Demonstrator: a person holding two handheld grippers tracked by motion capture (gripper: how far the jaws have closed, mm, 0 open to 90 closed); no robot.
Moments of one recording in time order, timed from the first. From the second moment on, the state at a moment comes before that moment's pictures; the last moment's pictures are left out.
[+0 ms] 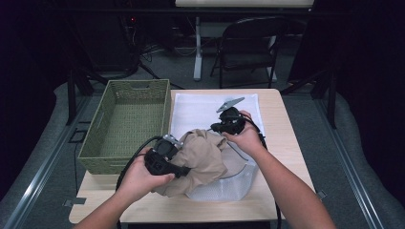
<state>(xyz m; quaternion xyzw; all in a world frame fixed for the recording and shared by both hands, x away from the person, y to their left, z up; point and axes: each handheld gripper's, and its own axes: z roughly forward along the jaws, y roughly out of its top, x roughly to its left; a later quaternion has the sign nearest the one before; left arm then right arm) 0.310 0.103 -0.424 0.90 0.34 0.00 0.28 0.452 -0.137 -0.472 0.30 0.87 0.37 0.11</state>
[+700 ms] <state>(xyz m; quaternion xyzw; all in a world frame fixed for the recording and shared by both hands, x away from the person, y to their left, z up) 0.300 0.085 -0.449 0.91 0.32 -0.01 0.26 0.447 -0.135 -0.469 0.30 0.87 0.37 0.11</state>
